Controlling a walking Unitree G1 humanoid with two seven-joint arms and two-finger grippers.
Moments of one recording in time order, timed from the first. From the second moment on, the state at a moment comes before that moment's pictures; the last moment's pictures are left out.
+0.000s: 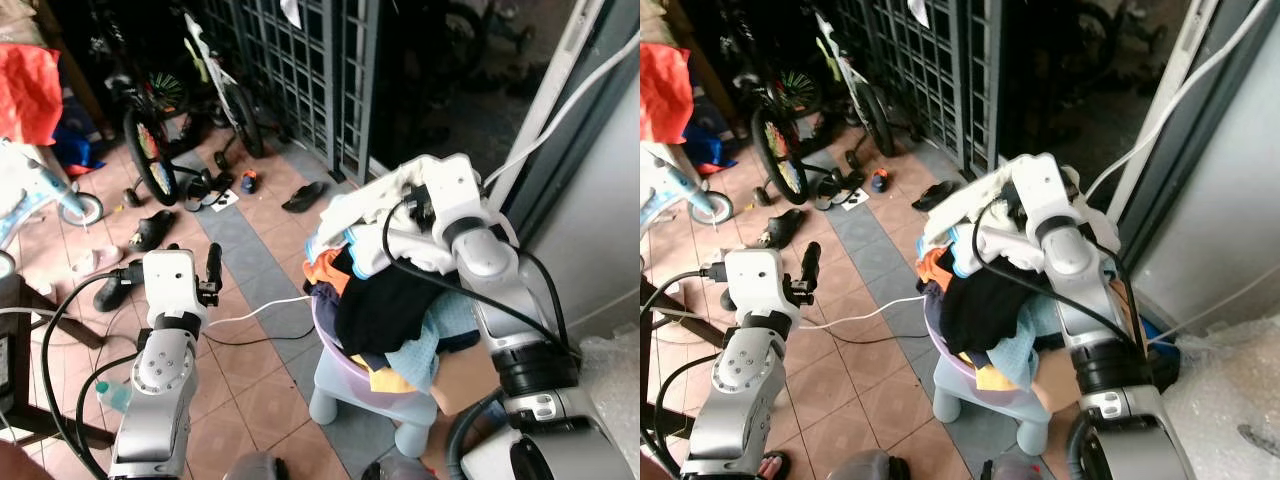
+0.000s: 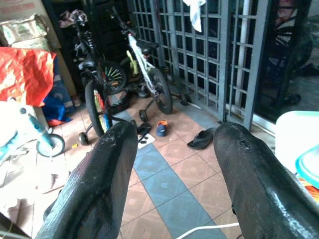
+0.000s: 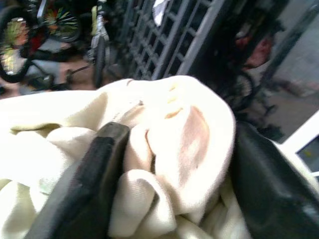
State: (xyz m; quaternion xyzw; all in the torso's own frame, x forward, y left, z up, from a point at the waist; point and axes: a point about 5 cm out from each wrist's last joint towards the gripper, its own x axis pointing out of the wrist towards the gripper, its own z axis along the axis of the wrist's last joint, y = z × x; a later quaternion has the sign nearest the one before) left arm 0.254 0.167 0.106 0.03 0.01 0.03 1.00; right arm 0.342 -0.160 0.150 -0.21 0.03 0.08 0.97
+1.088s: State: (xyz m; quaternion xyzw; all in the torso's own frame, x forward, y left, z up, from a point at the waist) left arm 0.257 0.162 0.099 0.03 0.04 0.03 1.00; right arm 0.308 -0.113 0.142 -0.13 -0.01 0.20 0.97
